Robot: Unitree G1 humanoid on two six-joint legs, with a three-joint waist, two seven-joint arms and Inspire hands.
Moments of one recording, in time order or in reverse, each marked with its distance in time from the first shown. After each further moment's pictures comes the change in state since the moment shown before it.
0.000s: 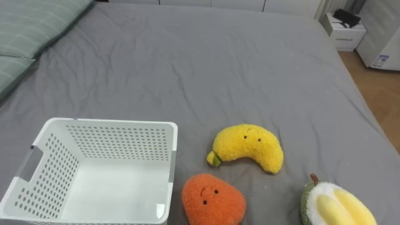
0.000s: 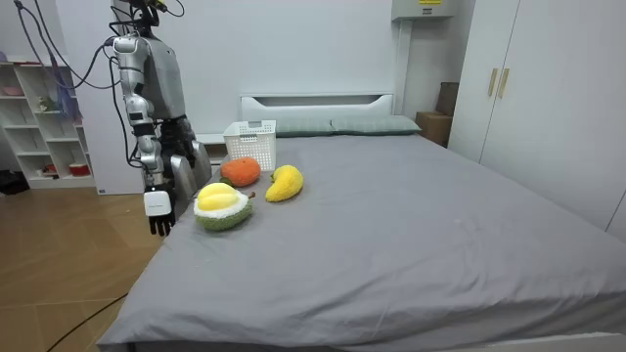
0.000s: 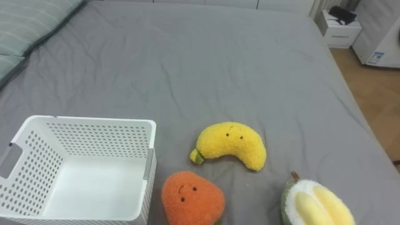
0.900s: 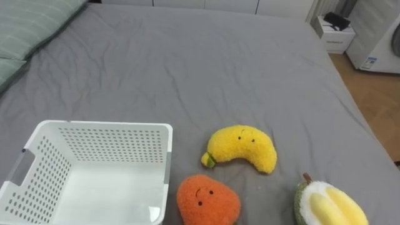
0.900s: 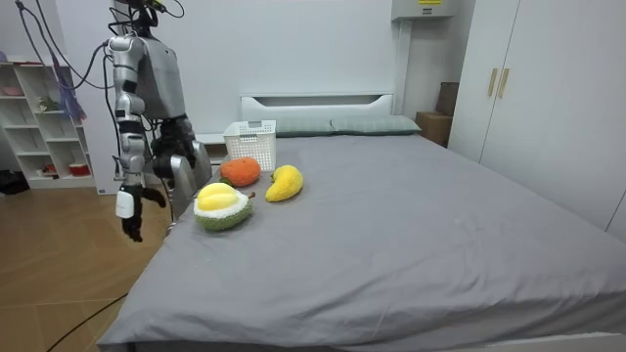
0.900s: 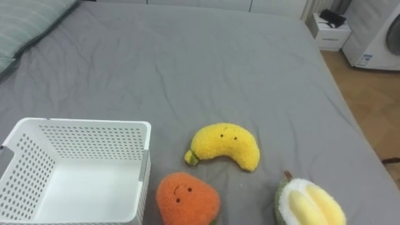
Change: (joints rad) left arm 0.030 0.036 0.140 -0.020 -0.001 0.078 -0.018; right arm 0.043 -0.057 -0.398 0.026 0.234 0.084 -0.089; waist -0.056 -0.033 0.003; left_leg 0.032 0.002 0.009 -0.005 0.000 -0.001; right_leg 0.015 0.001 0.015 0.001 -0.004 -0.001
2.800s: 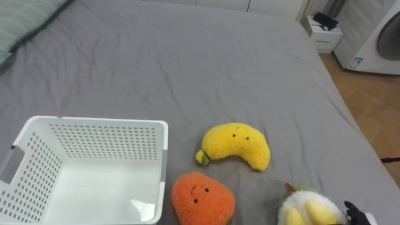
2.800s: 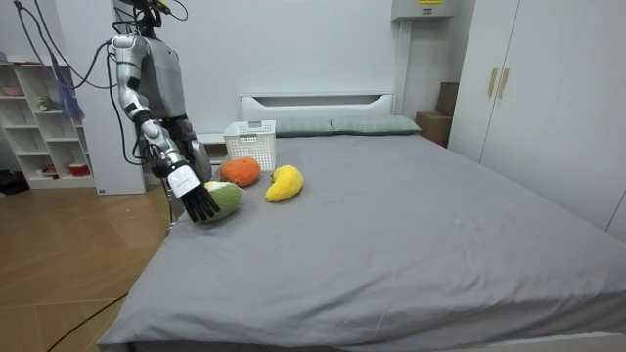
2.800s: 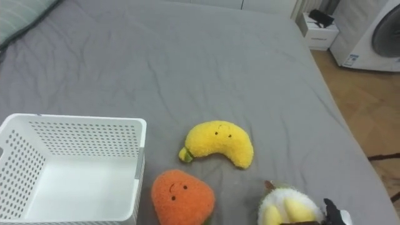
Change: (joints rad) left arm 0.027 0.018 -0.073 -0.045 -0.001 -0.060 0.022; right arm -0.065 -0.021 0.213 -0.516 -0.332 -0.151 -0.060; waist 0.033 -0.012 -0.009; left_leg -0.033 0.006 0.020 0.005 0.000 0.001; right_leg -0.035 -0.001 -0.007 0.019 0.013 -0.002
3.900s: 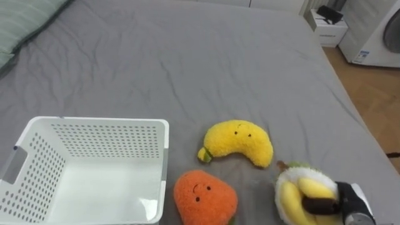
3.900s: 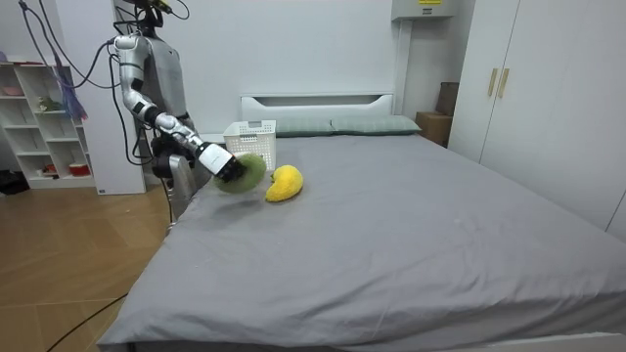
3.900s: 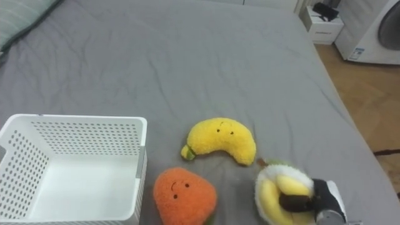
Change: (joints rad) left arm -0.043 -0.002 -0.025 -0.001 0.002 -0.027 -0.042; right arm -0.040 -0.002 0.025 -0.387 -0.109 0.024 0.044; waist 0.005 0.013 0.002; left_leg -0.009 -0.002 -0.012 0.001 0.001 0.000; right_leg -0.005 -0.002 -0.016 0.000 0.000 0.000
